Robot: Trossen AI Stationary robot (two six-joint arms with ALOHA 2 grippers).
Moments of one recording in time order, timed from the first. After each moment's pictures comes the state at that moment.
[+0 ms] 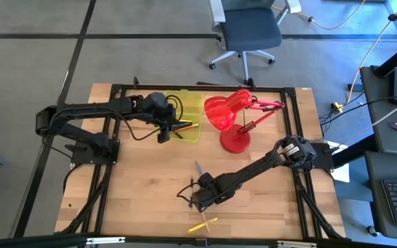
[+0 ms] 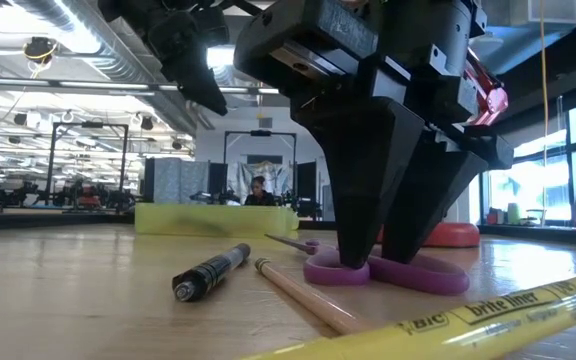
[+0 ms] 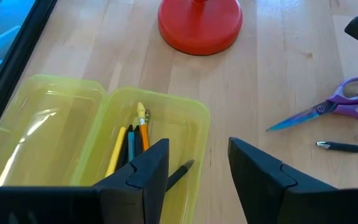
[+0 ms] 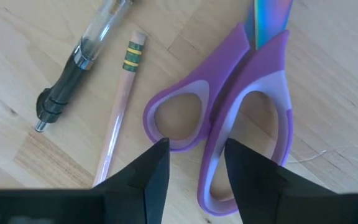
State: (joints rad) left arm 0.29 1.24 0.96 -0.53 0.10 0.09; right arm 0.45 2.21 1.67 -0.81 0.05 1.35
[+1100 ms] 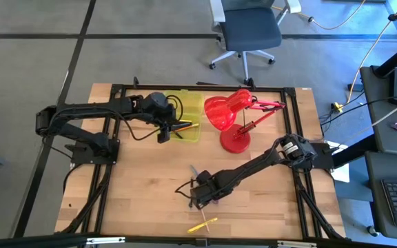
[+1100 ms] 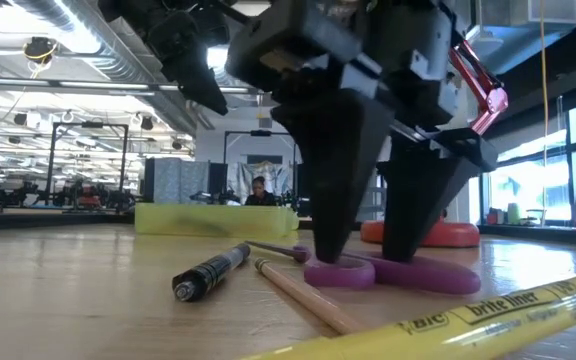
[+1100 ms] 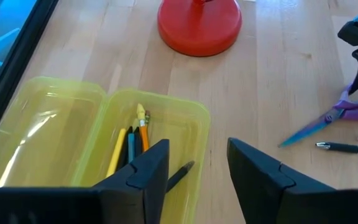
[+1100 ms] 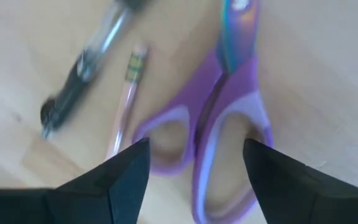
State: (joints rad) left arm 0.29 1.24 0.96 -0.52 0.10 0.10; right arm 0.42 2.21 1.67 -0.80 0.01 1.33
